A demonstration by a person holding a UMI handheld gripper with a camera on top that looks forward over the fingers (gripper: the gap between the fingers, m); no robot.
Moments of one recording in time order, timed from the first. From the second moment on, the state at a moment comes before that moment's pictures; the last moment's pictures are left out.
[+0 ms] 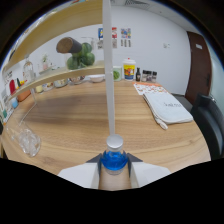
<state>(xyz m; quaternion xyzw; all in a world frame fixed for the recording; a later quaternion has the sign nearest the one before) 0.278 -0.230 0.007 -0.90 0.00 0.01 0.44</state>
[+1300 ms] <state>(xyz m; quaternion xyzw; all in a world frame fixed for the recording) -0.055 -0.188 0.356 -0.79 0.01 0.00 0.62</state>
